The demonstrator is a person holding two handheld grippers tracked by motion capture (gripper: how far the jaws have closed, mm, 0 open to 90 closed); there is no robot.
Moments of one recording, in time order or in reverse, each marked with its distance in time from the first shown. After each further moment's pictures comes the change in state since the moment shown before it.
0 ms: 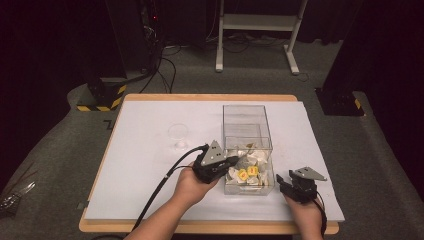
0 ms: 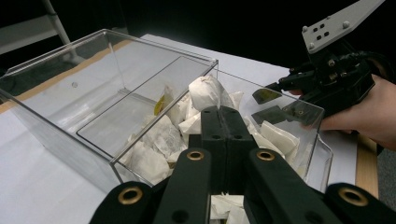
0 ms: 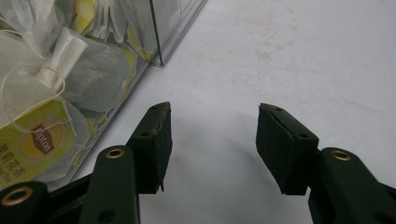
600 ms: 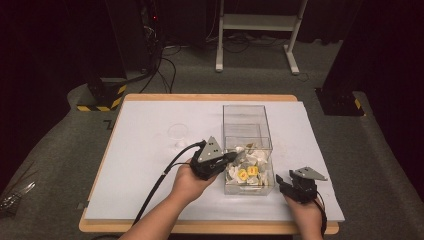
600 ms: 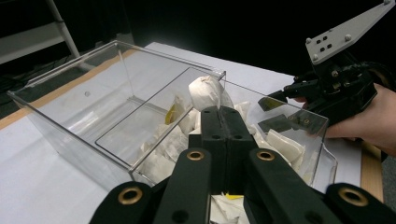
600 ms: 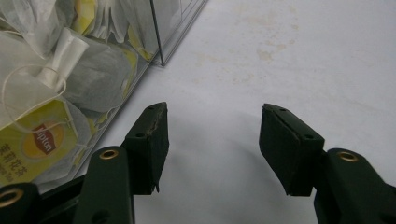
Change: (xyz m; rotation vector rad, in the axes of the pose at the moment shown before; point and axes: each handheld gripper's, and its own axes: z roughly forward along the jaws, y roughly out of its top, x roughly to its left) left arm 0.007 0.008 -0.008 -0.019 0.011 0.002; right arm -0.001 0.000 0.000 0.001 0.008 -0.001
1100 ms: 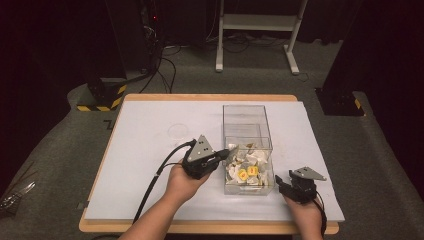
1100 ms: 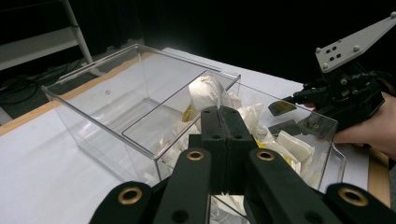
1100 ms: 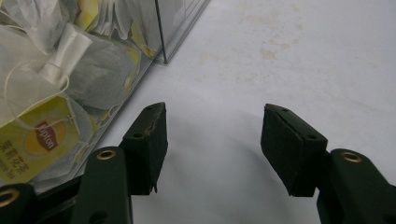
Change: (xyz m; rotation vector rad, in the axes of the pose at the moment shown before) left arm 0.009 -0.006 -0.016 -0.032 0.038 -0.031; right arm 0.001 0.000 0.000 0.005 0.000 -0.009
